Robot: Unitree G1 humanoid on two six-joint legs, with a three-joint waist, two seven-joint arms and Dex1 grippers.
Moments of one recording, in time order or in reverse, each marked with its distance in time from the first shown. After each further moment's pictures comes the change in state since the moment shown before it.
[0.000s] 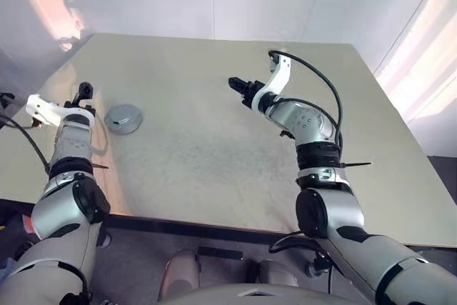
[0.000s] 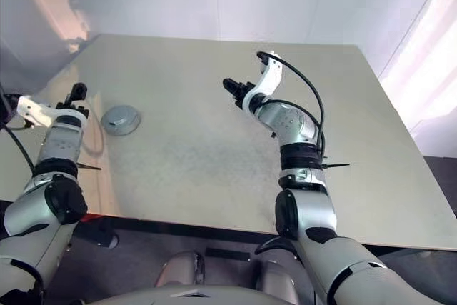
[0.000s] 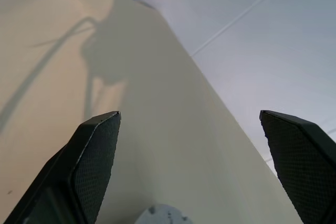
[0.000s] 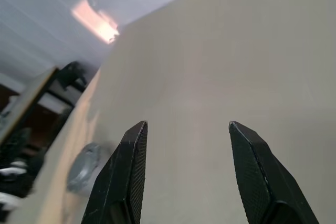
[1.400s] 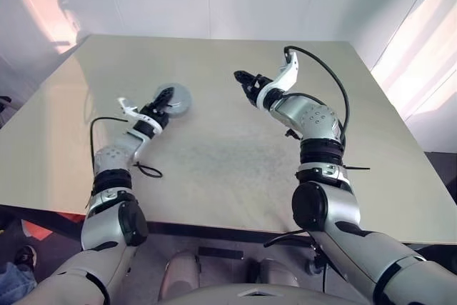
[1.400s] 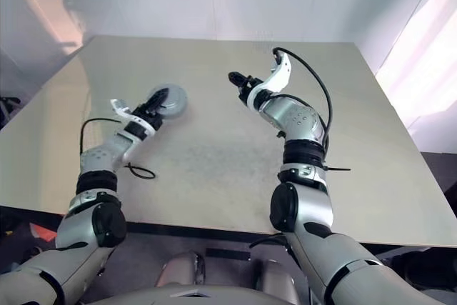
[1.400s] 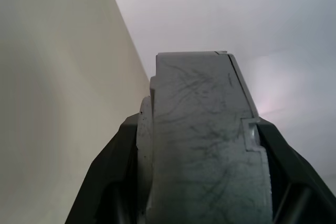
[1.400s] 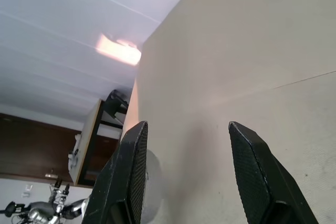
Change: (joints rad) left arm 0.123 -0.229 0.074 -0.257 -0.341 0.595 -0.096; right arm -0.087 0.109 -0.332 0.081 0.266 0.229 -0.194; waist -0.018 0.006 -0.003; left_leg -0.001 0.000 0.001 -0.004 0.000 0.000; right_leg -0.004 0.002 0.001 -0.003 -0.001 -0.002
